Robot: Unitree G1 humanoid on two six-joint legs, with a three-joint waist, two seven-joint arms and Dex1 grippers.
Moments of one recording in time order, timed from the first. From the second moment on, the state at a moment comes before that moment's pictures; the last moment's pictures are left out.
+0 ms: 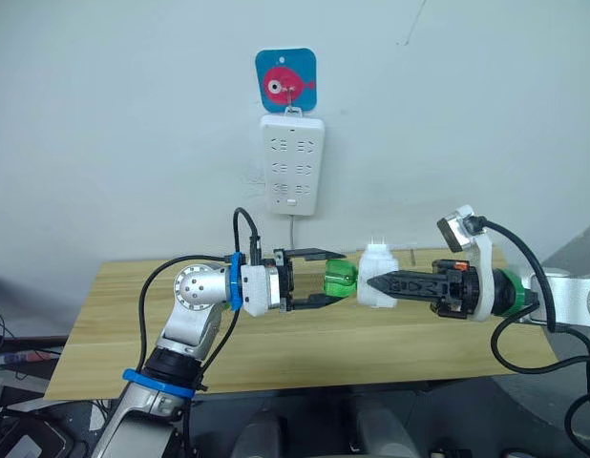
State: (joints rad) left arm -0.40 0.42 -0.20 0.02 -0.33 -0.45 -1.24; right arm -0.36 -0.93 0.00 -0.28 1.95 1.14 0.24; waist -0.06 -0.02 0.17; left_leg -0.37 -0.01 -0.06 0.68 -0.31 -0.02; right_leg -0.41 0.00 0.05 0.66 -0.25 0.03
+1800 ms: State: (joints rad) left arm -0.39 0.44 -0.21 0.03 -0.32 -0.55 -1.25; right arm -0.34 -0.97 0.00 -0.33 1.95 1.10 0.23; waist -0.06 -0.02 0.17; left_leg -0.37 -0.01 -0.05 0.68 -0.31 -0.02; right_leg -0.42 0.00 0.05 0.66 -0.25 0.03
